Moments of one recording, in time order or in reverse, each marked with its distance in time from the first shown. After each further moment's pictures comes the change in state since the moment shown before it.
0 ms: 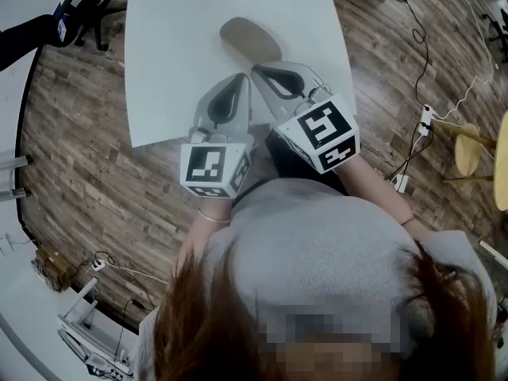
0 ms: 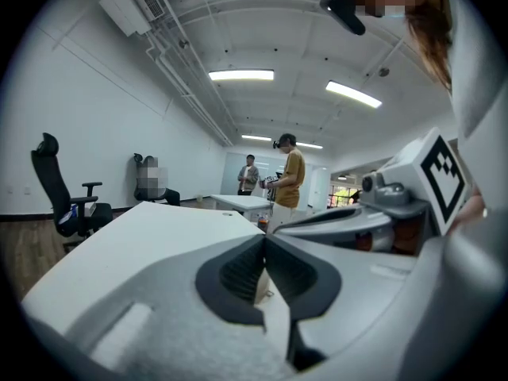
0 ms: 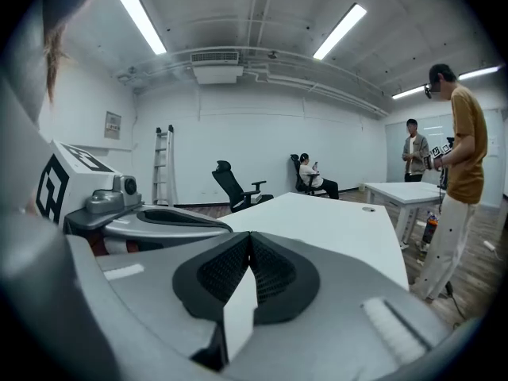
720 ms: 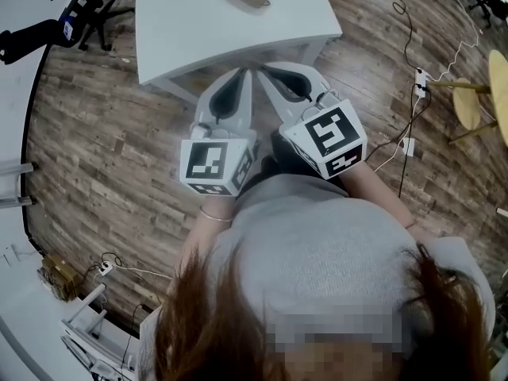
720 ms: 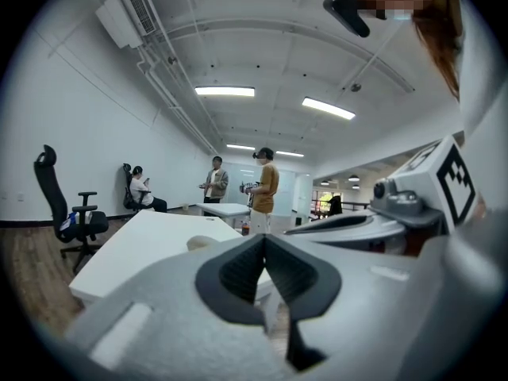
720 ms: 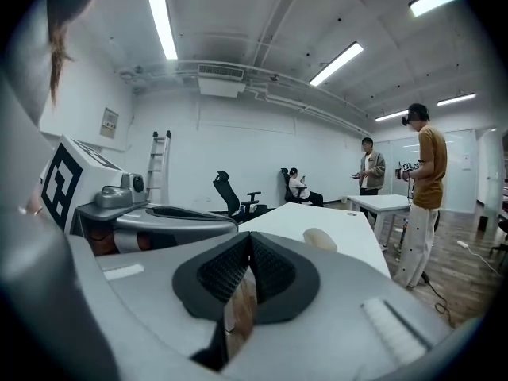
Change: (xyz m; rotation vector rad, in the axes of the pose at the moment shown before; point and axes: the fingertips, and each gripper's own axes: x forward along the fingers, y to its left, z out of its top) left arm -0.182 -0.094 -0.005 0.043 -0.062 -0.104; right arm -0.134 0.168 -0.015 -0.018 -0.087 -0.137
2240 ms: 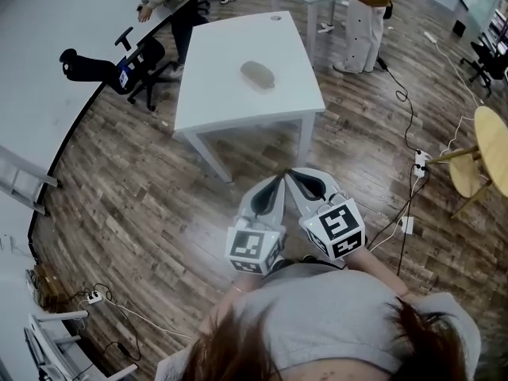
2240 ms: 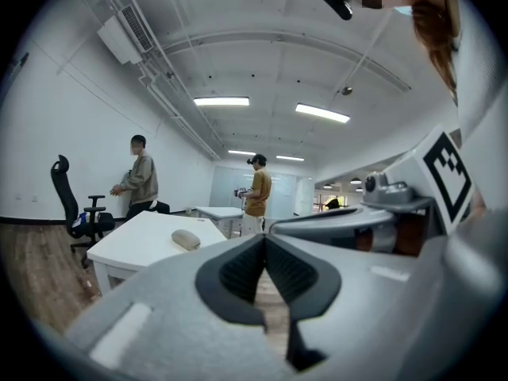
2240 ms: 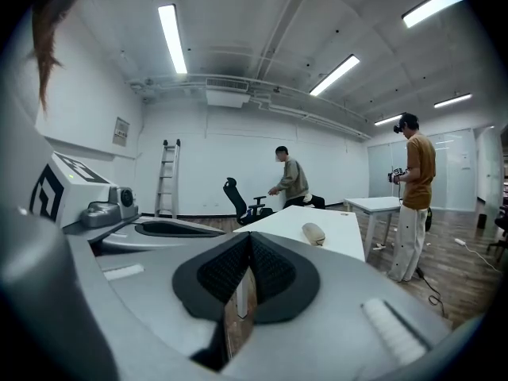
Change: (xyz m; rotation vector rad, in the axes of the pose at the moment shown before) left arm -0.091 -0.165 -0.011 0.000 -0.030 0.043; right arm -0.169 0.054 -0.012 -0.005 -0.034 0.023
